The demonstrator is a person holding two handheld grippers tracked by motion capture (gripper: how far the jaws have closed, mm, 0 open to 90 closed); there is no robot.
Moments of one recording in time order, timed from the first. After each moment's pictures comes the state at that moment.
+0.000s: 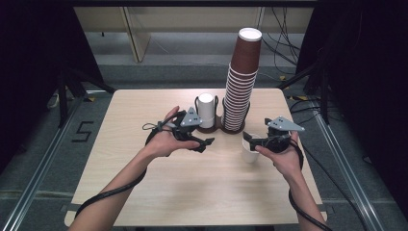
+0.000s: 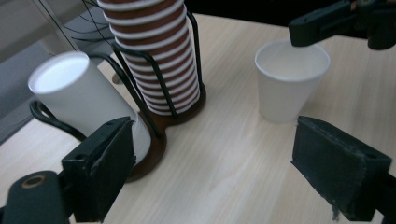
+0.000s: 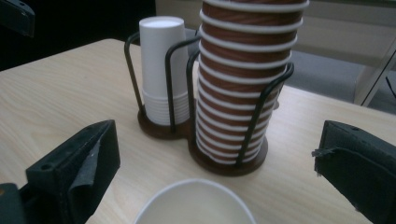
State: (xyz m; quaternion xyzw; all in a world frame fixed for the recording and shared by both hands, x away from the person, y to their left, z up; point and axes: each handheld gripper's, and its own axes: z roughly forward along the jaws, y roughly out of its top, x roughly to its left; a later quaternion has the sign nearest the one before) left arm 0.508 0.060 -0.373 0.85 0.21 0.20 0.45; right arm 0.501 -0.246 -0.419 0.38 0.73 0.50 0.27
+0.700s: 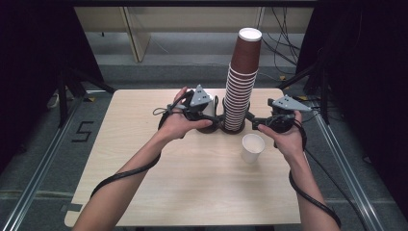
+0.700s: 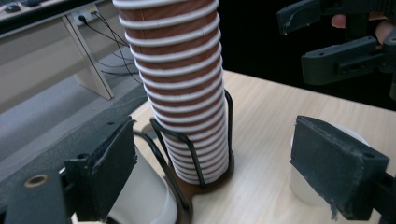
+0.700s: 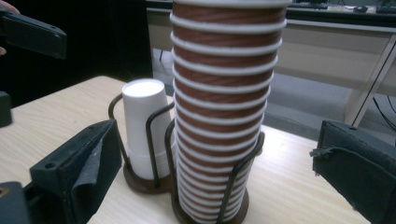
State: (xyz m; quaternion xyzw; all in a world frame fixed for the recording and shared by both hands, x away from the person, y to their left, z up) left arm 0.544 0.030 -0.342 0.80 0.24 0.24 0.50; right arm 0.533 -0.249 -0.371 0.38 0.70 0.53 0.30
